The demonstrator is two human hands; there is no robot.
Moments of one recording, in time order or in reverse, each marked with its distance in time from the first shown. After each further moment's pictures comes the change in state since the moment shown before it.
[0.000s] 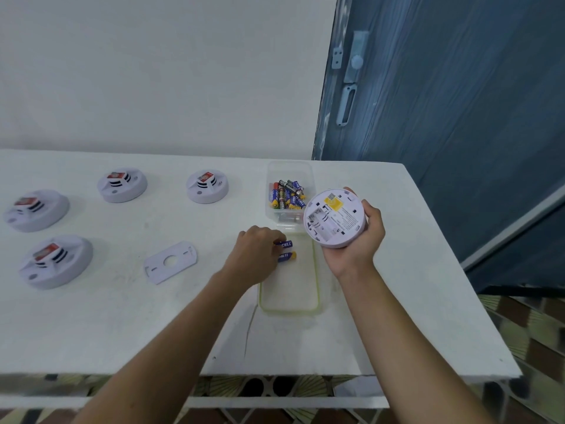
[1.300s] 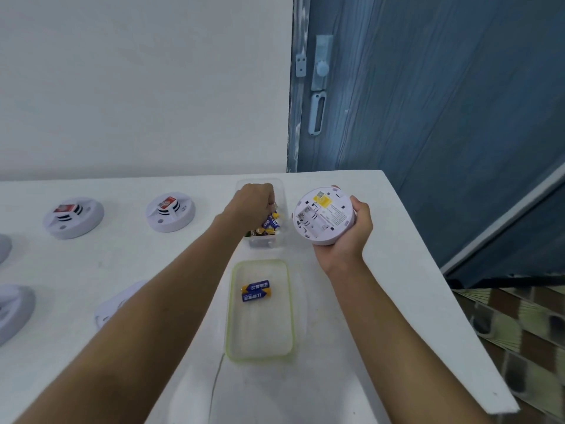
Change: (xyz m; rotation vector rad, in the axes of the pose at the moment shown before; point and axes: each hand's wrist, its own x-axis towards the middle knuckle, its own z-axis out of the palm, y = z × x) left_hand 0.161 0.015 -0.015 0.072 -0.026 0.045; right_hand 0.062 -0.028 -0.003 -0.021 0.050 -0.035
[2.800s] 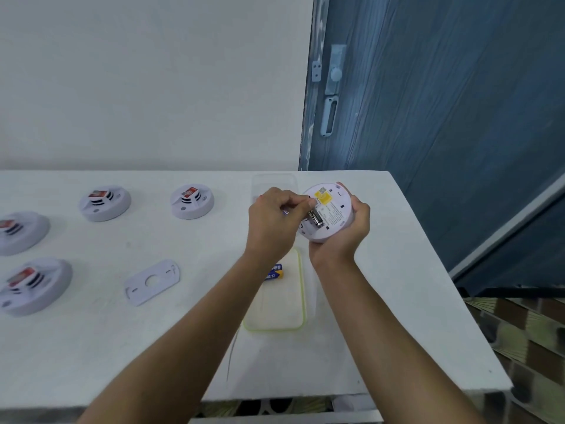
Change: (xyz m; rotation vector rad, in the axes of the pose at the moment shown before) left_hand -0.120 0.074 -0.019 -0.787 0.437 -0.079; right_hand -0.056 0.013 0.034 0.033 0.039 -0.105
